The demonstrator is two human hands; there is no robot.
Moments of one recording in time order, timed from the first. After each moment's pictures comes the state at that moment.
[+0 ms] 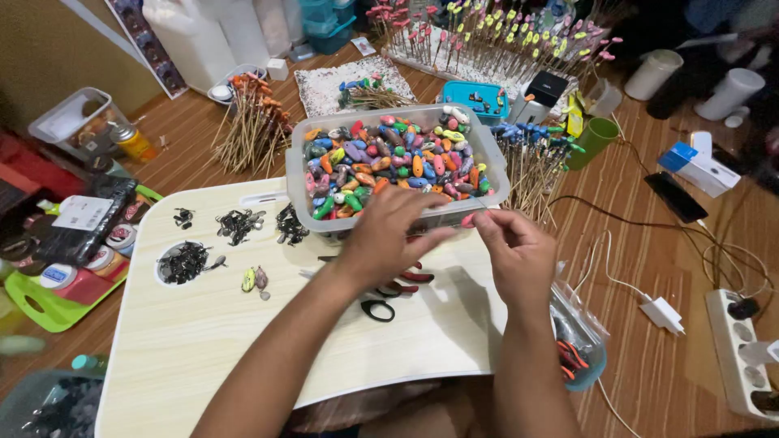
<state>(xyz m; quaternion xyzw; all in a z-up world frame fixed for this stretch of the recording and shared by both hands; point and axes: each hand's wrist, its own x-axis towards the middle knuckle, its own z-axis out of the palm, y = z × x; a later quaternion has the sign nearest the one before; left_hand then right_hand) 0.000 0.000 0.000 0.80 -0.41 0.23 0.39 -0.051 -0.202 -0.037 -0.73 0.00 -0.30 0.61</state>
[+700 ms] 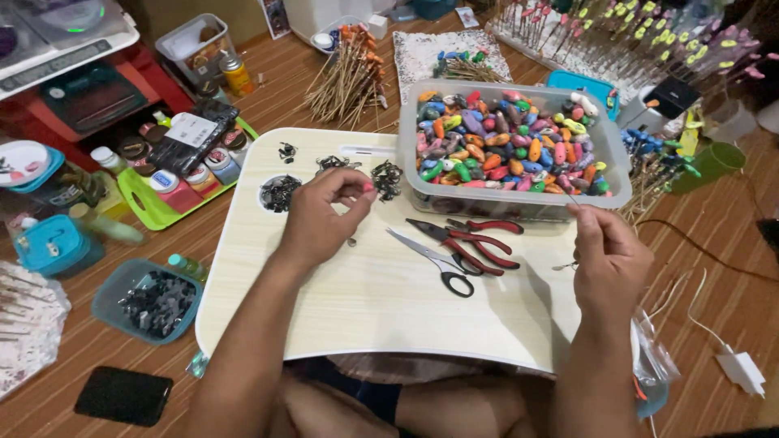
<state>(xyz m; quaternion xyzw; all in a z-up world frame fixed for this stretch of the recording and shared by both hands) -0.058 0.170 -0.001 0.84 -0.11 0.19 0.50 -0.062 -0.181 -0.026 -0.77 -0.03 -0.25 0.59</state>
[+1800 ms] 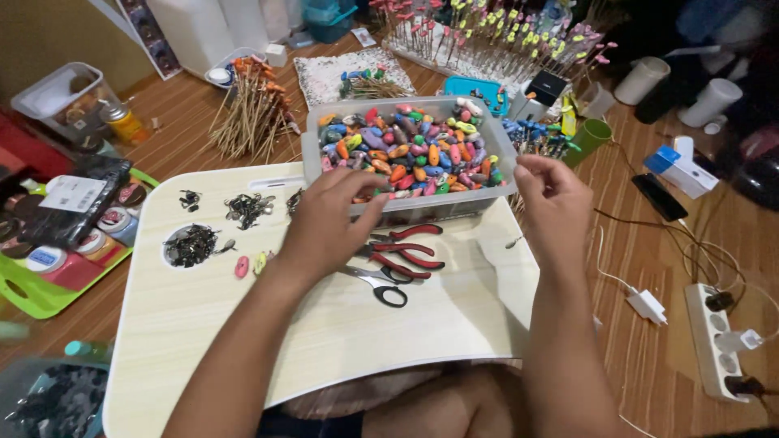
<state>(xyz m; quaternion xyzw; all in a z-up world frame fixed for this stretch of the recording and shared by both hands) -0.013 0.083 0.017 0.83 -0.31 0.26 0.39 -0.024 -0.220 0.003 -0.78 0.01 -0.33 0.53</state>
